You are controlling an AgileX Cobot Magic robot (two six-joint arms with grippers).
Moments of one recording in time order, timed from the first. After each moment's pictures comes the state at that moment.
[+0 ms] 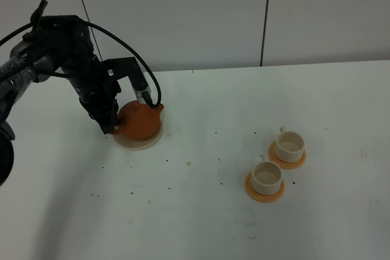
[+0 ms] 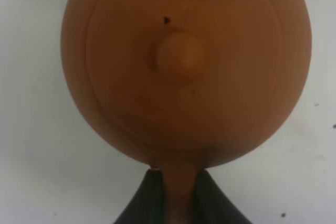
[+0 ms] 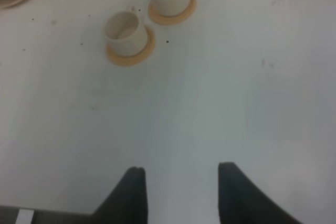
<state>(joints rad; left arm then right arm) -0.16 2.38 -2.07 -0.01 1.13 1.06 -0.02 0.15 -0.49 0.36 1.07 -0.18</state>
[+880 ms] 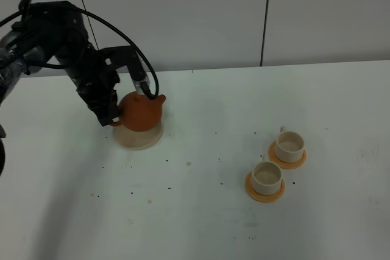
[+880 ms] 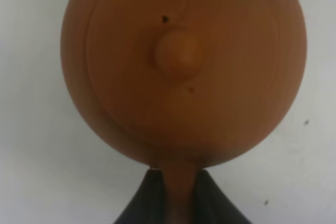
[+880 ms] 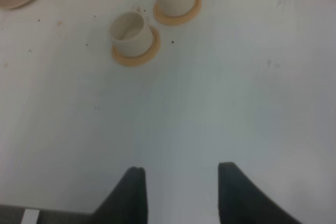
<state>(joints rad) -0.18 2.32 -2.07 -0.03 1.15 1.09 -0.02 0.15 -0.49 0.38 1.07 -0.18</state>
